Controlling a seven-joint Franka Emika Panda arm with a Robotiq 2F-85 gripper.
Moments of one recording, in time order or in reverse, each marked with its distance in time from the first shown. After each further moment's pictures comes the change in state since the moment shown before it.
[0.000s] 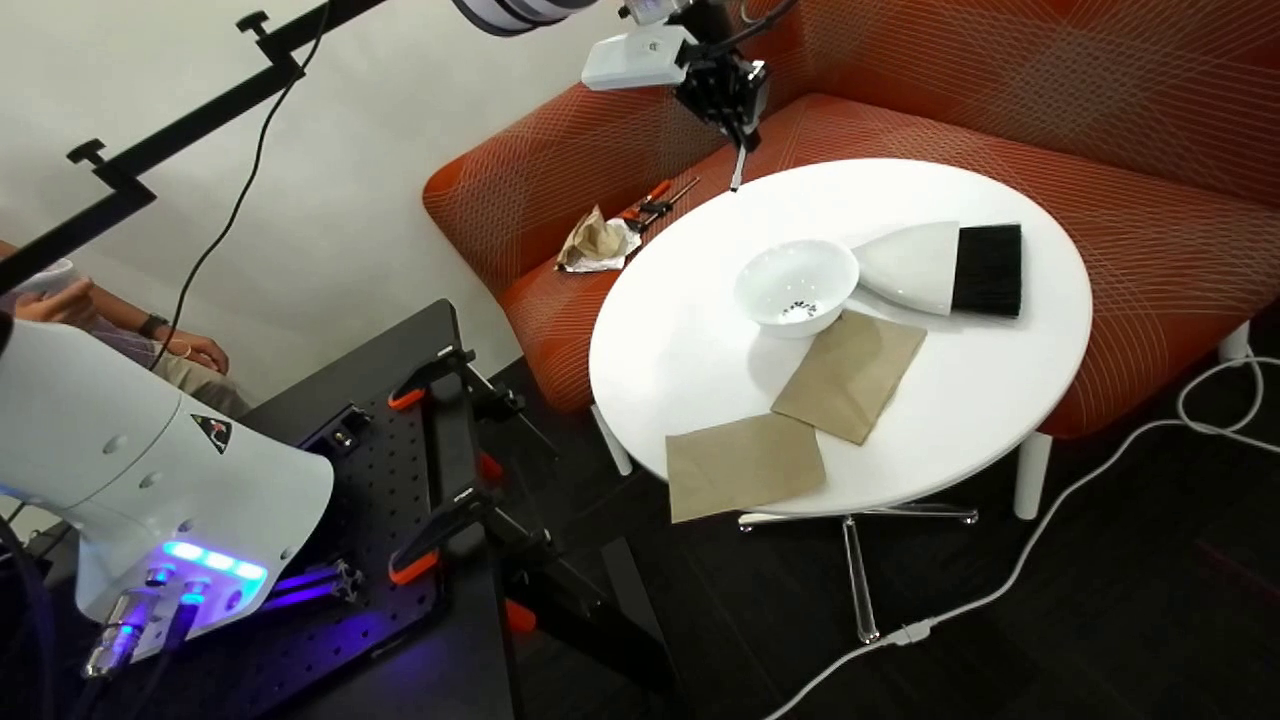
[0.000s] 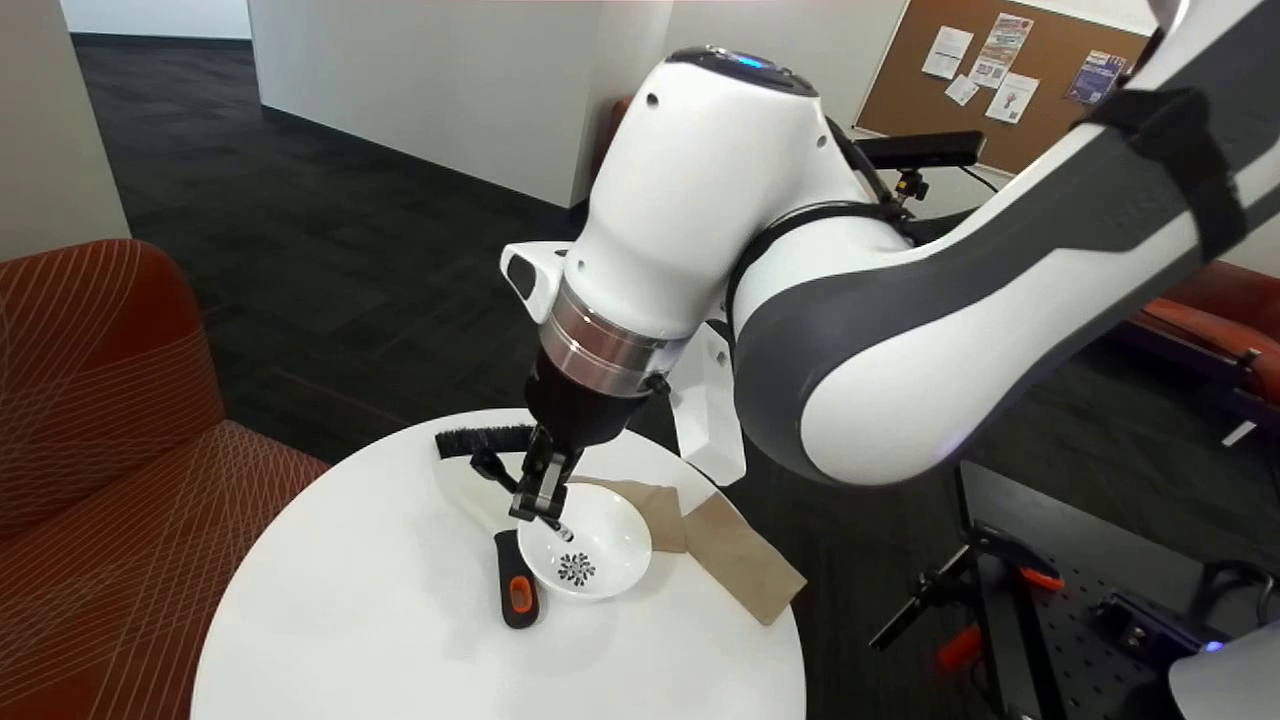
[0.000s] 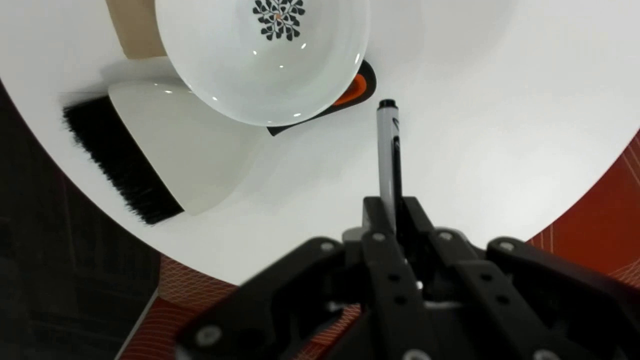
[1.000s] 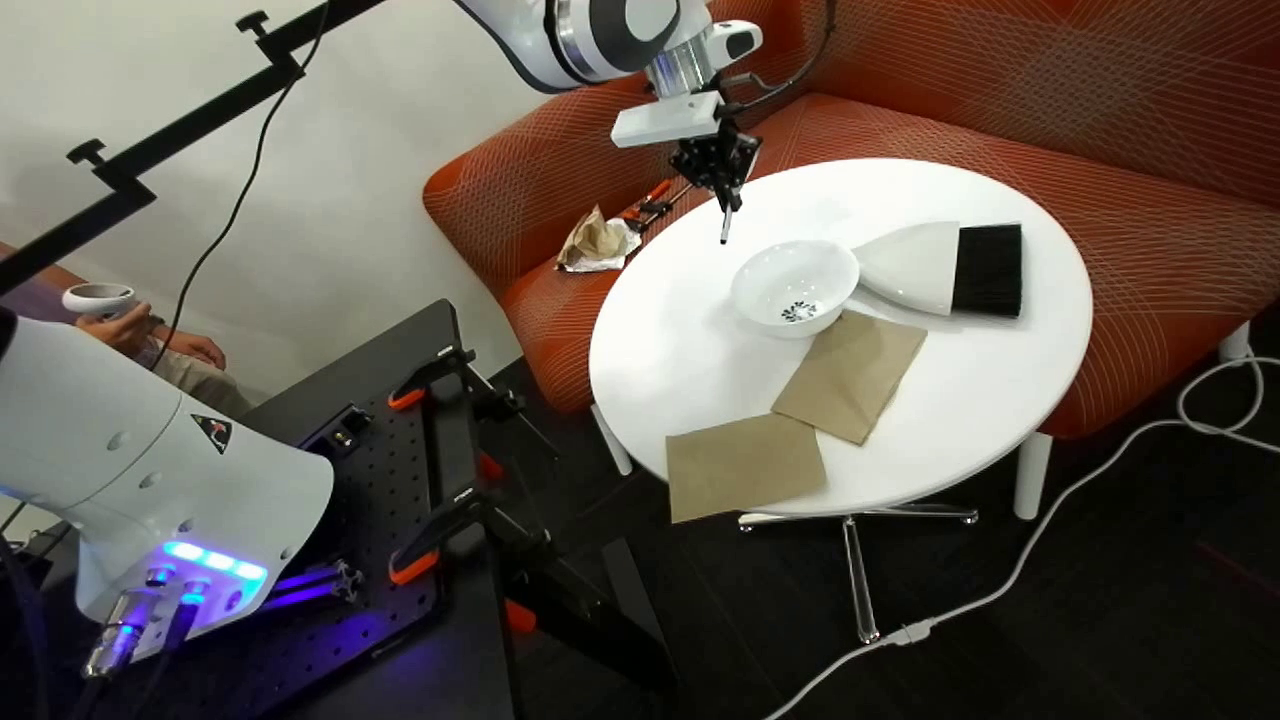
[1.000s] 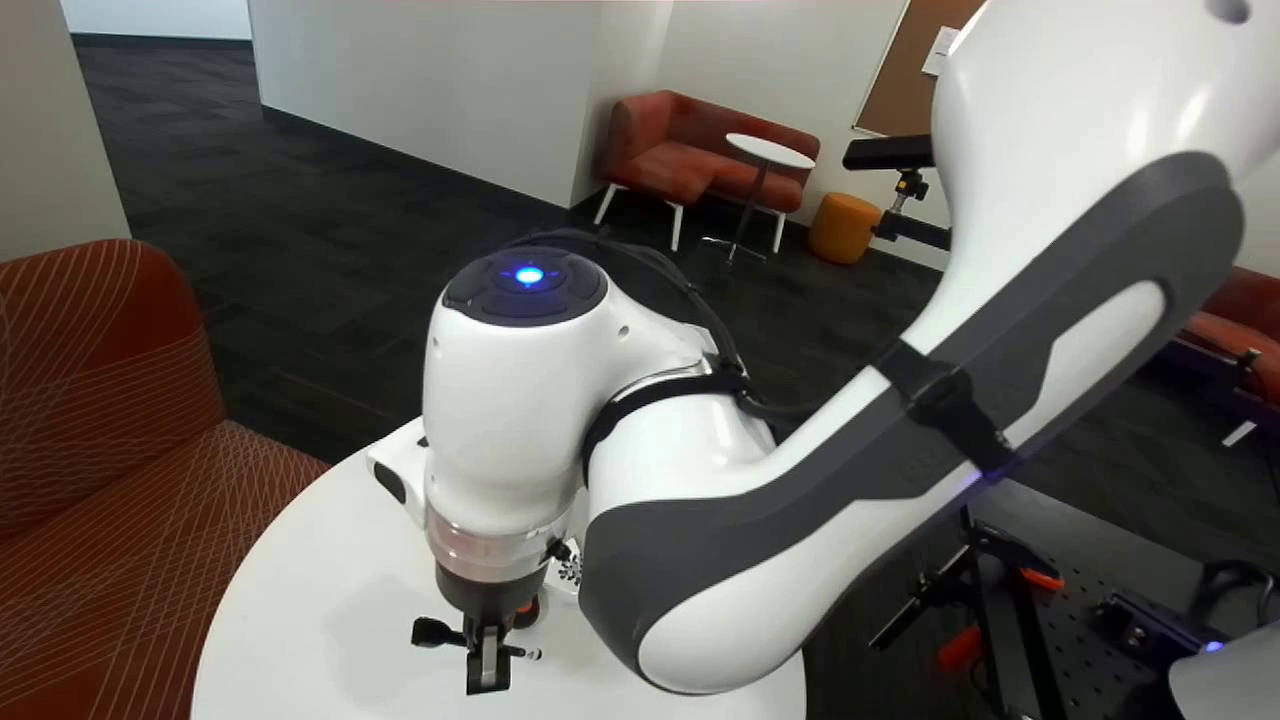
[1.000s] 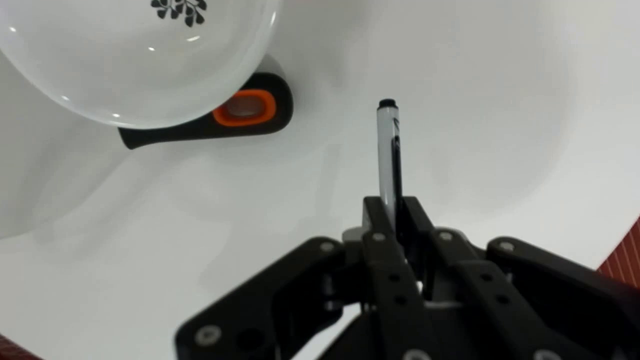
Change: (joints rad) arm 0.051 0.310 0.060 0.300 -0.070 -0.193 -0.120
